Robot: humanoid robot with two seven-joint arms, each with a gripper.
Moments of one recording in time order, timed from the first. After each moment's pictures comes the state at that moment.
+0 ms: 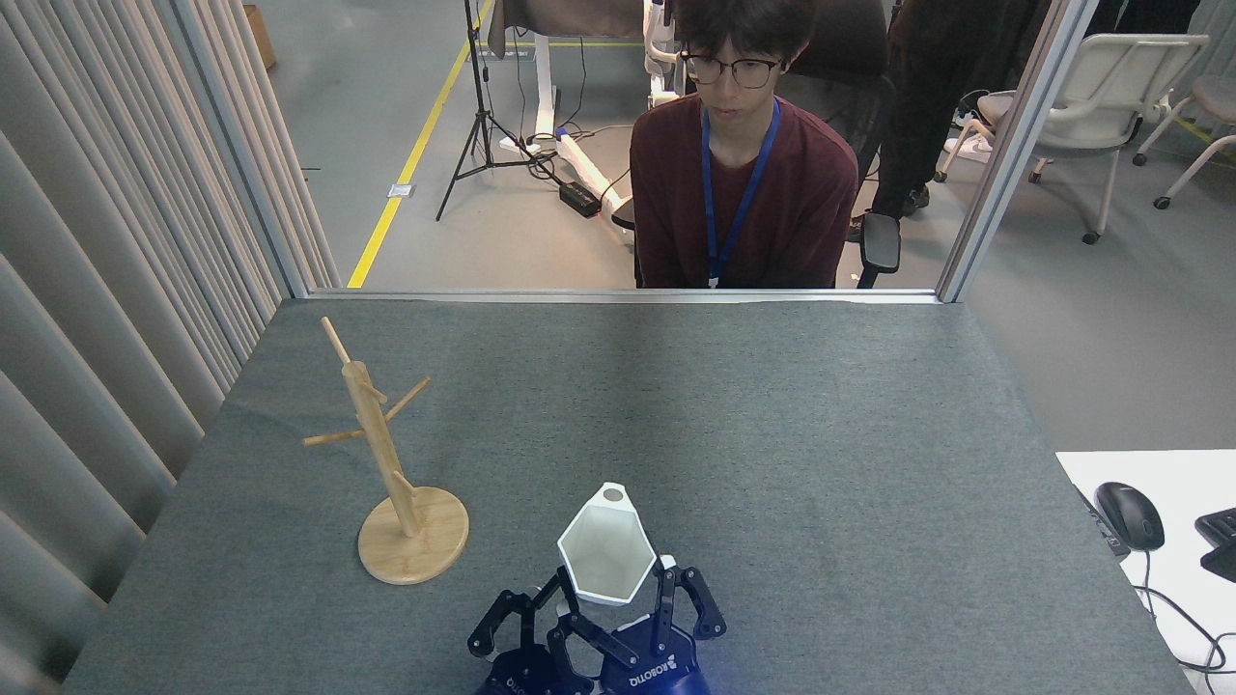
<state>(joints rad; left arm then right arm) 0.07 -0.09 -0.22 -1.42 -1.90 -0.40 0.47 0.06 0.23 0.40 -1.42 1.78 0.00 -0.46</state>
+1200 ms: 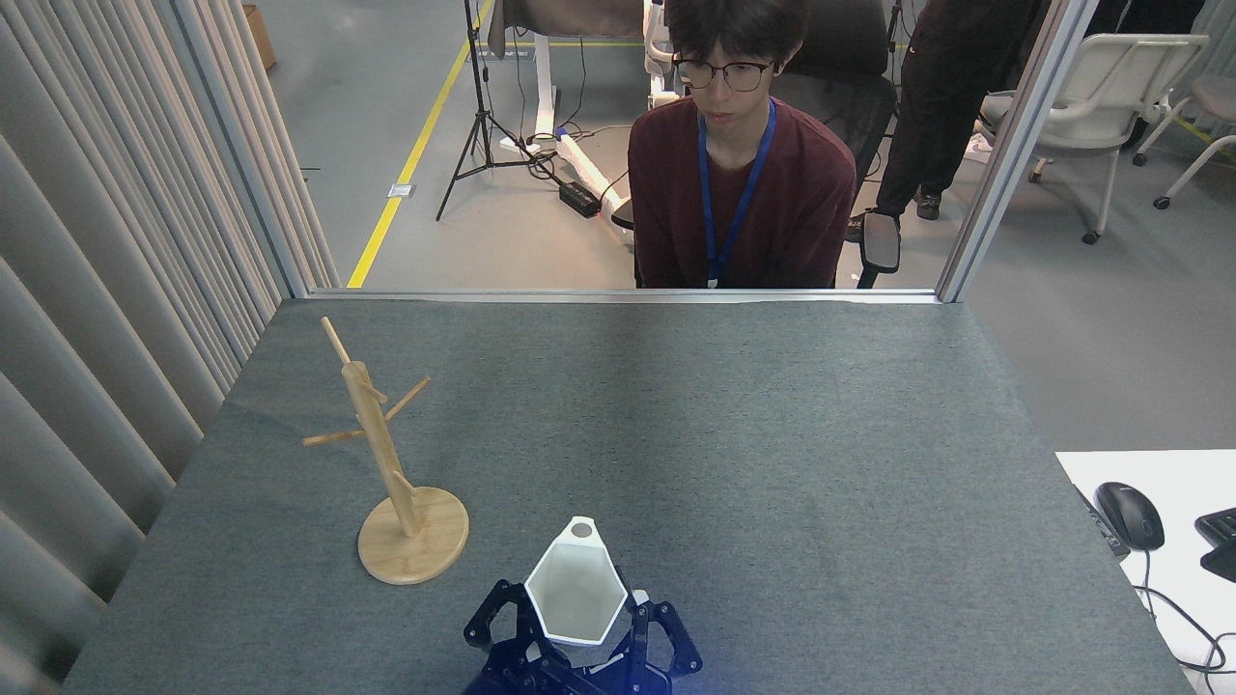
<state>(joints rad) 0.05 -0.09 -0.21 -1.42 -1.90 -0.41 0.47 0.12 0.22 0.48 -1.43 1.82 0.03 -0.49</state>
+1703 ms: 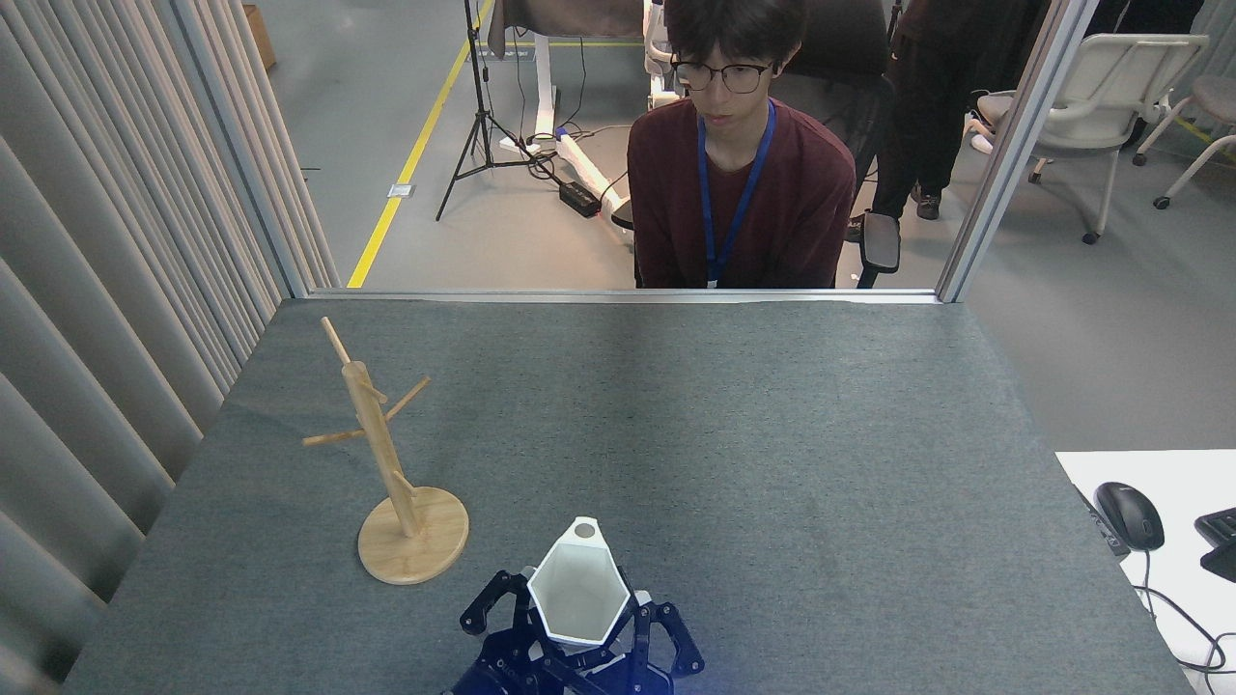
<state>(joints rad) 0.04 -0.08 -0.21 -1.44 -1.90 -0.39 0.49 0.12 0.22 0.48 -1.43 1.82 0.05 -0.48</state>
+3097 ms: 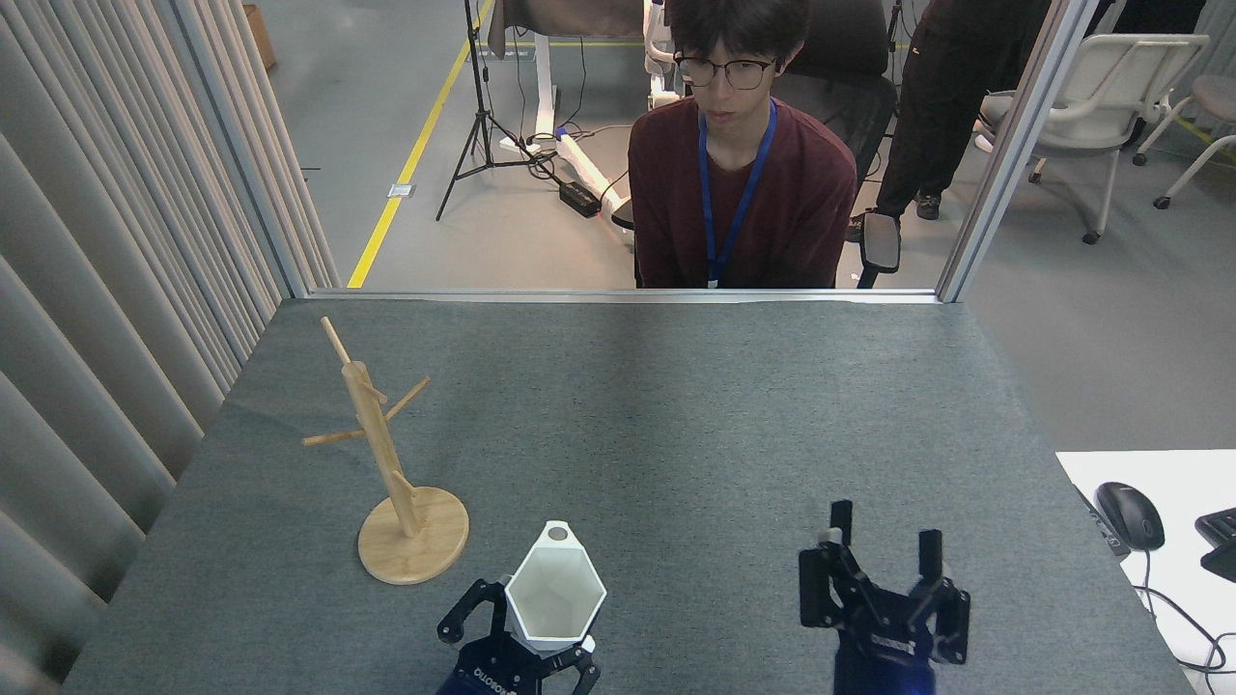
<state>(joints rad) 0.07 -0.07 -0.16 -1.43 -1.94 -0.31 0.49 0.15 0.17 0.01 -1.66 1.28 0.04 -0.46</state>
